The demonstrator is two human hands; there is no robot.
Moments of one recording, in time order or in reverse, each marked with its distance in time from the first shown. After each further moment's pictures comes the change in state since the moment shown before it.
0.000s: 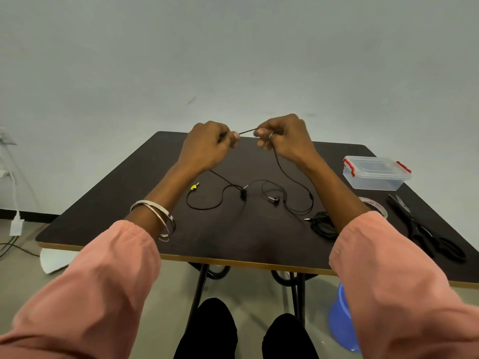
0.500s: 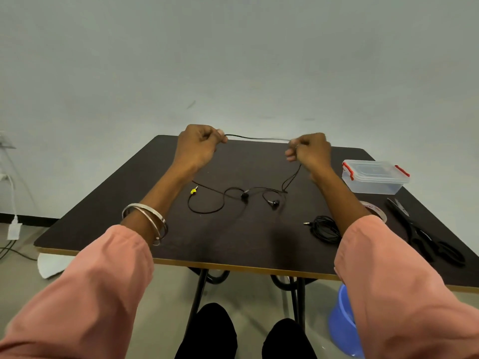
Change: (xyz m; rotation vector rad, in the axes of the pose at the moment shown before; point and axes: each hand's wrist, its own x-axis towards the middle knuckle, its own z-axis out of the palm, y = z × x) left_hand 0.003 -0.017 0.000 -0.448 0.091 -0.235; right_hand -0.001 0.047 -0.015 0.090 0.276 0.419
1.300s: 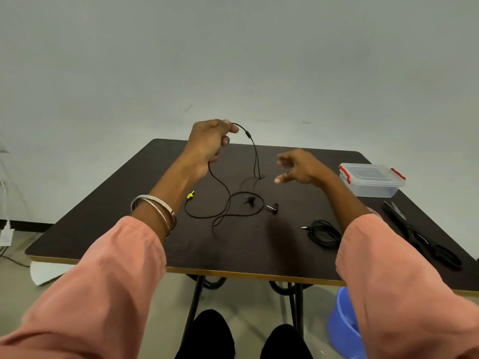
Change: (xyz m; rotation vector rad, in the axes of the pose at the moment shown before) left_hand 0.007 0.031 0.014 -0.289 -0.107 -0.222; right_hand 0.020 0.025 -0.008 -0.486 -0.545 -0.145
